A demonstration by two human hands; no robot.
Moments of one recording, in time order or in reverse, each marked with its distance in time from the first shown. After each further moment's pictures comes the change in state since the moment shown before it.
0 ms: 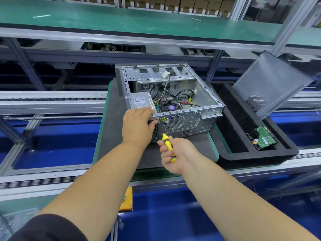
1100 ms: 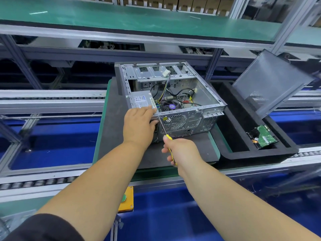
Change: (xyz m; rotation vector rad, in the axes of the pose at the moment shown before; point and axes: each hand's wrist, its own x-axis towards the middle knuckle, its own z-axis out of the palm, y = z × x) left_hand 0.000 -0.002 0.000 0.048 -0.014 0.052; right_hand 0.003 0.007 0.004 -0.569 0.342 -0.336
